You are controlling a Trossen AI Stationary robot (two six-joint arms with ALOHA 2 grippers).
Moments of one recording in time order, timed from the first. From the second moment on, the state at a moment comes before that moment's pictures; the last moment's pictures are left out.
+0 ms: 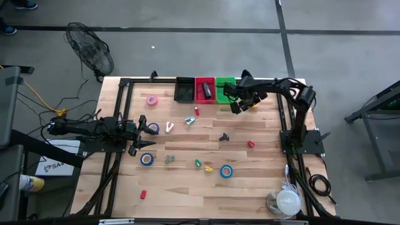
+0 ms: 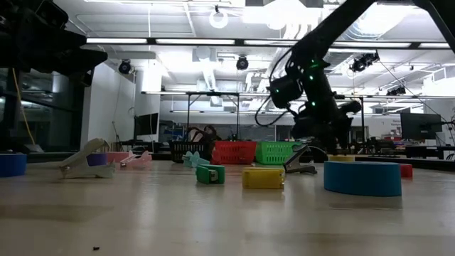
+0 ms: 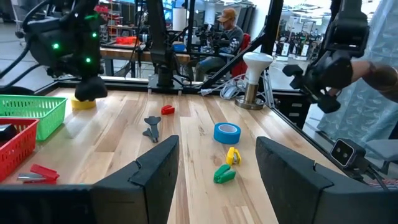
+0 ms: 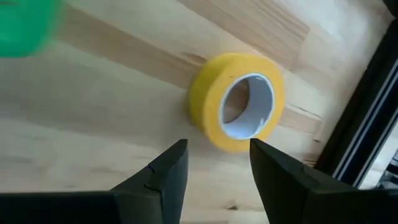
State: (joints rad) left arm -0.14 0.01 0.01 0.00 0.01 -0.10; right arm -0.58 1.89 1.22 -1.13 0.36 0.62
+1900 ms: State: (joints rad) left arm -0.14 0.01 0.01 0.00 0.01 -0.10; right arm -0.63 1.86 1.10 -0.93 0.24 0.38
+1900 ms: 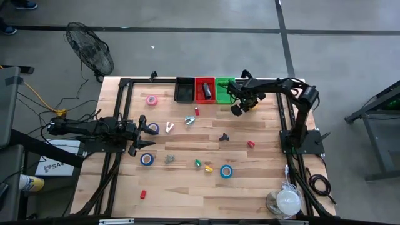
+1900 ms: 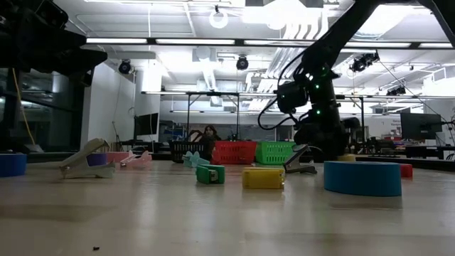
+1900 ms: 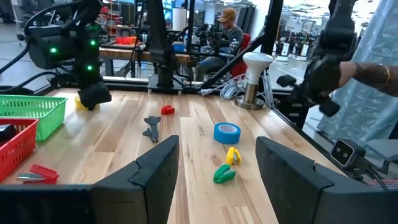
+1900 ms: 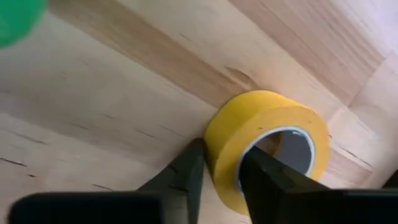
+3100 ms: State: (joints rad) left arm -0.14 0.01 0.01 0.00 0.01 -0.10; right arm -0.58 1.66 1.12 -0.33 -0.02 0.55
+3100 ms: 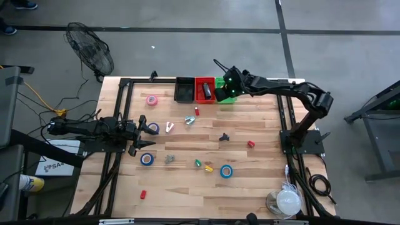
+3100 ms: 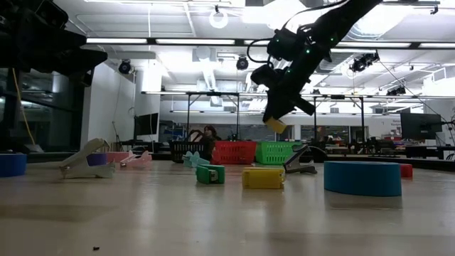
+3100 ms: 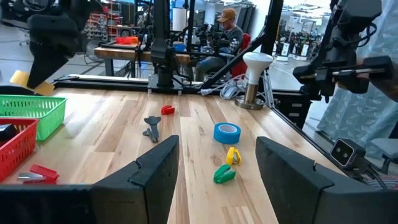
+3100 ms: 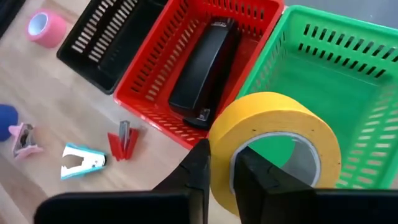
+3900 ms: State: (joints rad) left arm -0.14 0.01 0.01 0.00 0.01 -0.10; right arm -0.59 1.87 1.55 -0.74 0.07 0.54
